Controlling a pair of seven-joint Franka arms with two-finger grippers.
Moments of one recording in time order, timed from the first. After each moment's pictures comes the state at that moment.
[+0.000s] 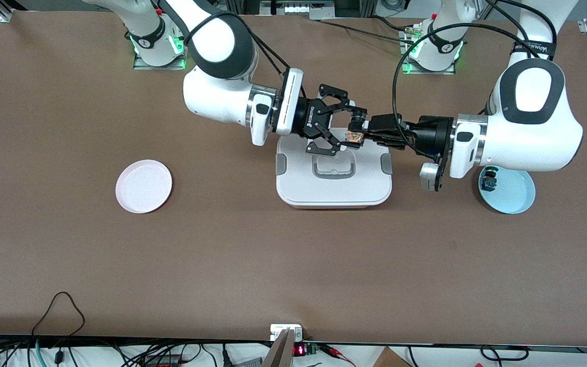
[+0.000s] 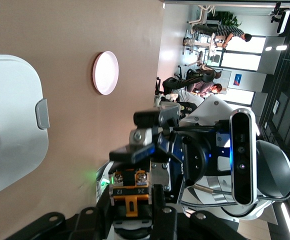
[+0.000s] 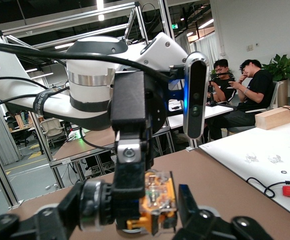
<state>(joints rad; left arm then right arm) -0.05 0.29 -0.18 -1.63 -1.20 1.66 0.15 0.62 0.47 0.19 -1.49 1.87 2.52 -1.85</state>
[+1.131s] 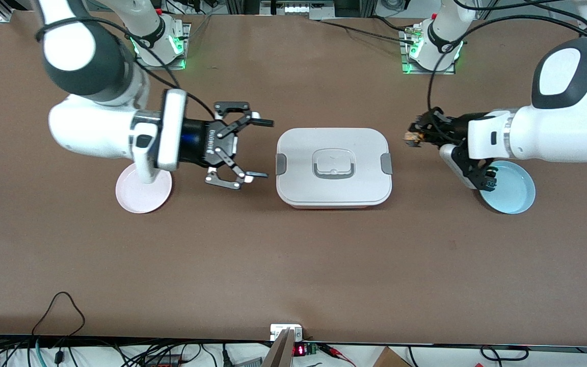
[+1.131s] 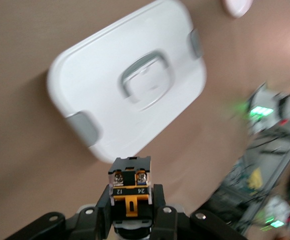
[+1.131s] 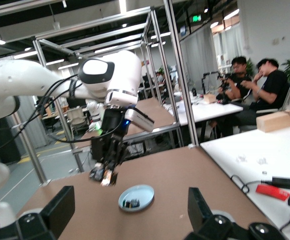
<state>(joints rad) 0.02 0.28 -0.17 -1.50 -0.42 1.42 0.46 0.26 0.33 0.14 -1.53 1.50 2.04 -1.58</state>
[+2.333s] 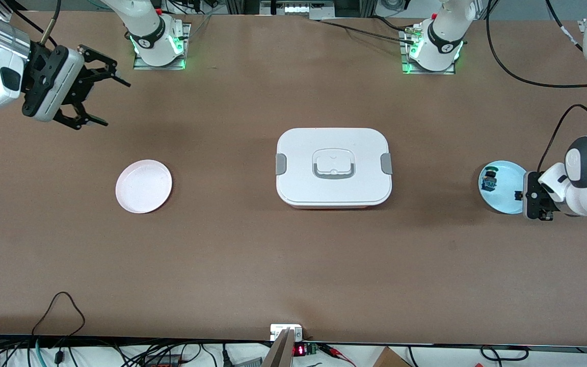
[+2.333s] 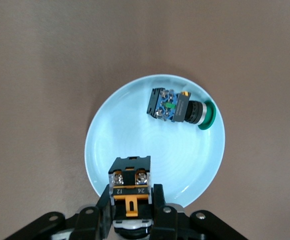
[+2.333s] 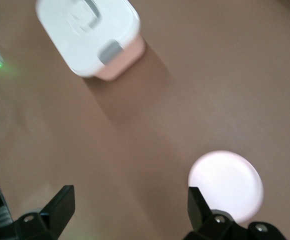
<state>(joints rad) 0.38 0.59 -0.15 -1.66 0.26 1.97 1.73 0.09 -0.05 0.02 -1.69 0.32 1.58 -0.82</state>
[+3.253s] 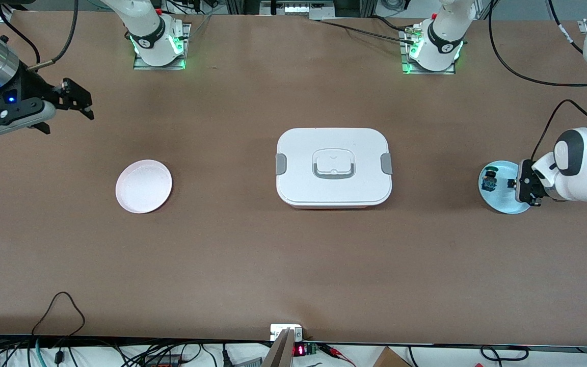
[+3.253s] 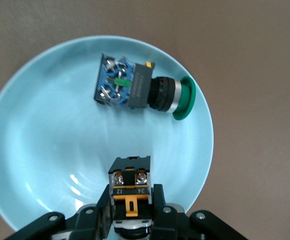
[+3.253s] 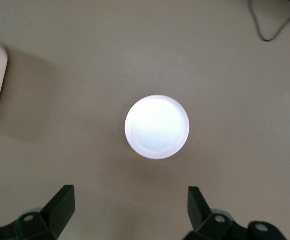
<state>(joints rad) 0.47 0.59 -0.15 -1.84 0.28 2.12 1.80 0.08 -0.04 0.03 -1.68 0.01 1.69 -0.17</state>
